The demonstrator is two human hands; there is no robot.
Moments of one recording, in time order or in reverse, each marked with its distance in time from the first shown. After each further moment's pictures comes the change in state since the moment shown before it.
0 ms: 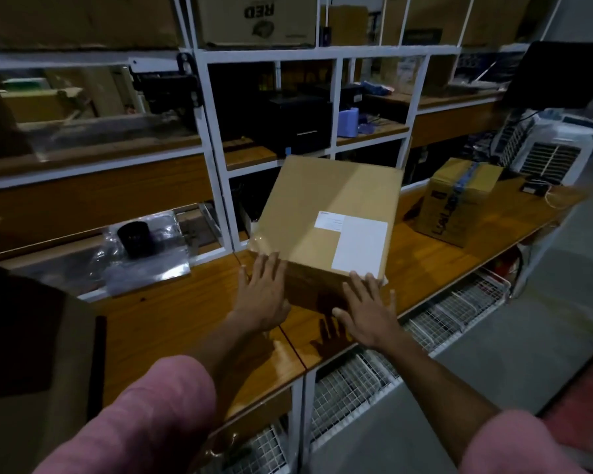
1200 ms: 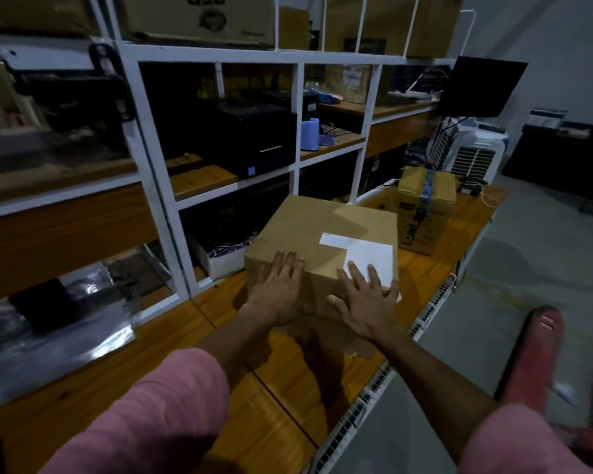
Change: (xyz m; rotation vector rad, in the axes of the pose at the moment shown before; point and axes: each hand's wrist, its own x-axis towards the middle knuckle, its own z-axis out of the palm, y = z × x) left_hand 0.177 -0.023 -0.002 -0.011 -0.144 0.332; right_hand 0.132 0.002 -0.013 -0.099 0.184 0.280
